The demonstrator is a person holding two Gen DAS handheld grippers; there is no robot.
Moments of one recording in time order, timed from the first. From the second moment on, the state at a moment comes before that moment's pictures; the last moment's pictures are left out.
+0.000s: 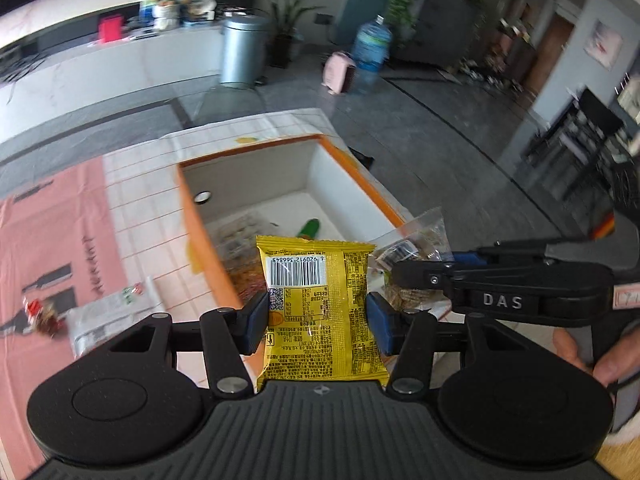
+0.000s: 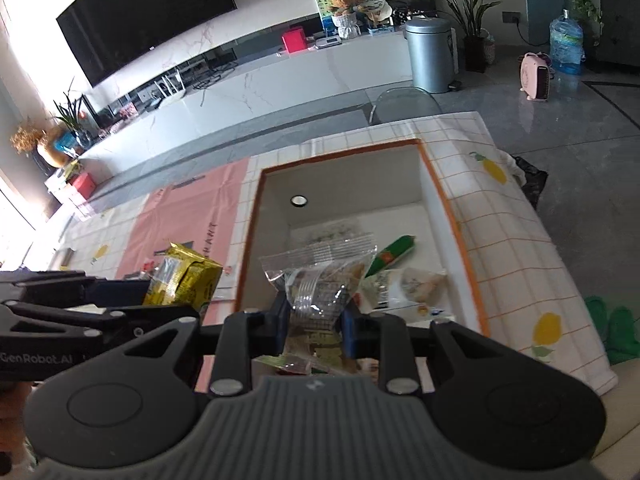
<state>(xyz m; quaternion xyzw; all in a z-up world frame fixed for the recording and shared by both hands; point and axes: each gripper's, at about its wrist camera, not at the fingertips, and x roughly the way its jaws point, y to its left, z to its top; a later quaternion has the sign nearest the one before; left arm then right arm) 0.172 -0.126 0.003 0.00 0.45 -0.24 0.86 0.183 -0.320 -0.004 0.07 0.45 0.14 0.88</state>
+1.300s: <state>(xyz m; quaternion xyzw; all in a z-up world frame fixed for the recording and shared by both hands) 0.222 -0.210 -0.106 0.21 0.54 -0.29 0.76 0.251 -0.306 -0.094 -0.16 0.61 0.10 0.77</state>
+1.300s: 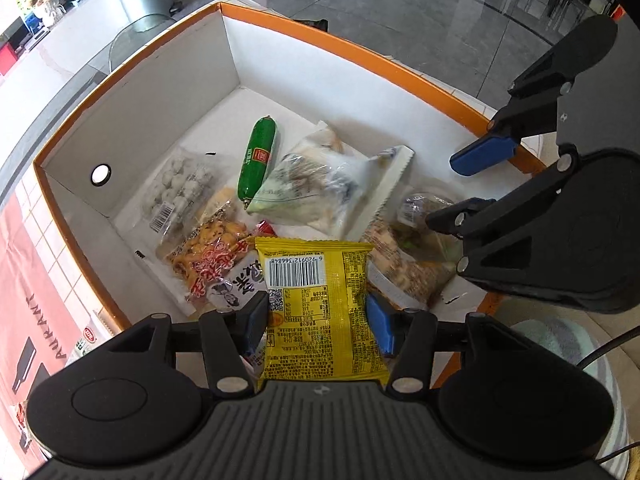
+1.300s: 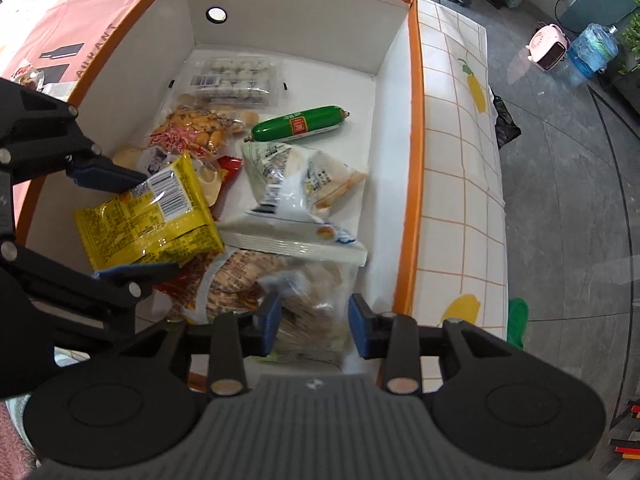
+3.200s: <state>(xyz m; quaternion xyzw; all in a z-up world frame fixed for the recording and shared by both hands) 0.151 0.117 -0.051 -0.13 0.44 0.01 0.89 0.198 -0.079 -0.097 0.07 0.46 0.16 0.87</state>
